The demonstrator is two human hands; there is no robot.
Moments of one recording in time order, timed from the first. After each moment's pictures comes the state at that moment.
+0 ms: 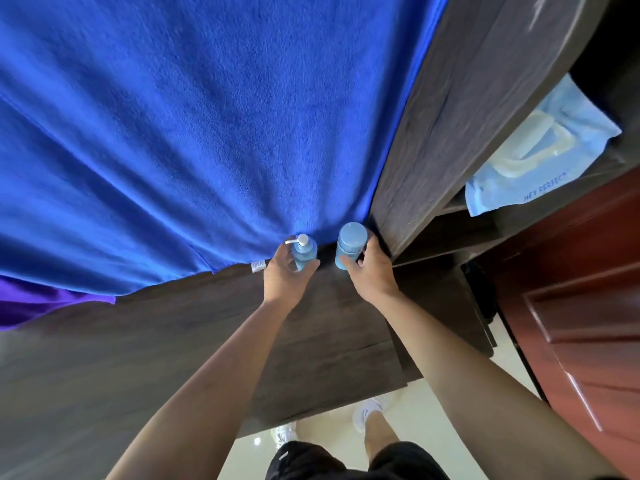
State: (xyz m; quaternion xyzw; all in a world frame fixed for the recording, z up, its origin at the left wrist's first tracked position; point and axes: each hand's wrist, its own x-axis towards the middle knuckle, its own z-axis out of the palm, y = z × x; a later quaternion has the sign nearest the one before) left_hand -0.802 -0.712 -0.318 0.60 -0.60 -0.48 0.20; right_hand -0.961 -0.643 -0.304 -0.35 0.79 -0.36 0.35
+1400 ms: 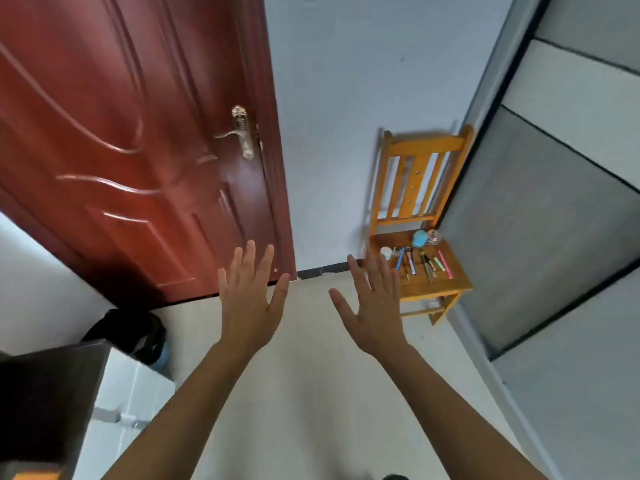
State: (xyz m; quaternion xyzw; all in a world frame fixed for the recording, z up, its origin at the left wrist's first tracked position) left_hand -0.855 0.003 -0.173 -0.21 -0.94 -0.24 0.09; right_hand -0.771 0.205 -0.216 0.14 0.95 -0.19 -0.20
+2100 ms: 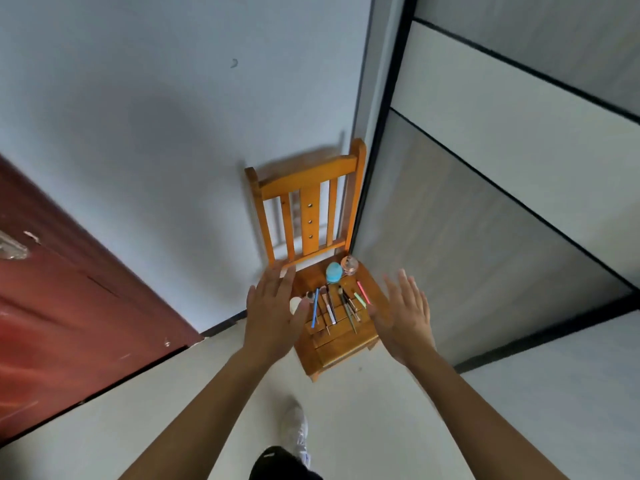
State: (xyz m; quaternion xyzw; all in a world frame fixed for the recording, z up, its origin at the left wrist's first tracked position) left_hand -1.055 0.437 -0.252 -0.36 -0.90 -0.24 -0.09; right_hand -0.881 0.617 -0.281 0.39 0.90 -0.19 -0.05
